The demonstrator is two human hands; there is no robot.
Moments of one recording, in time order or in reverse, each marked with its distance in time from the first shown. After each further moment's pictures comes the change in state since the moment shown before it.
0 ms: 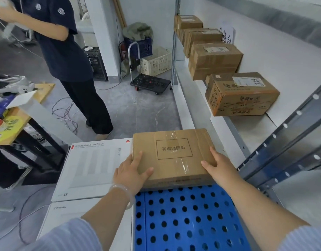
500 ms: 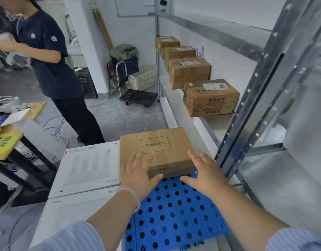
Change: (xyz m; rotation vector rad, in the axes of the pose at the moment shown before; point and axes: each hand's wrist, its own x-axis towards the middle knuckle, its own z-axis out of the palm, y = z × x) left_hand -0.083 0.073 0.002 0.246 0.150 0.299; right_hand -0.103 0.014 -0.015 -0.385 0.146 -0.241
